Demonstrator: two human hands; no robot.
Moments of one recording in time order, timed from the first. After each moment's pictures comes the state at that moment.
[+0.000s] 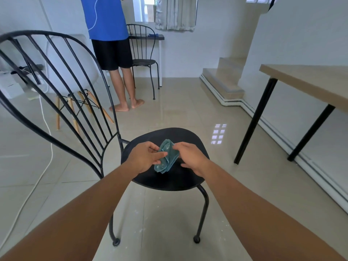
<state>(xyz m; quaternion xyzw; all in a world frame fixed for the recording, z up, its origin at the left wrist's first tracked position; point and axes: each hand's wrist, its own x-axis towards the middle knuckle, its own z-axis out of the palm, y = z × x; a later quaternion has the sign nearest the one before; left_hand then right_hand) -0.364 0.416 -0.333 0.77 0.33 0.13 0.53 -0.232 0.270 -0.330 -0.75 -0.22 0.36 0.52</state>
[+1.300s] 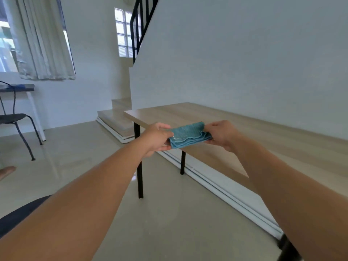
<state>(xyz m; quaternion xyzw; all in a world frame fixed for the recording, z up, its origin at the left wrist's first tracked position) -0.115 0.040 -0.096 0.74 0.02 0.01 0.67 -0.076 -0.195 -0.083 -0.80 0.02 -0.03 0.59</state>
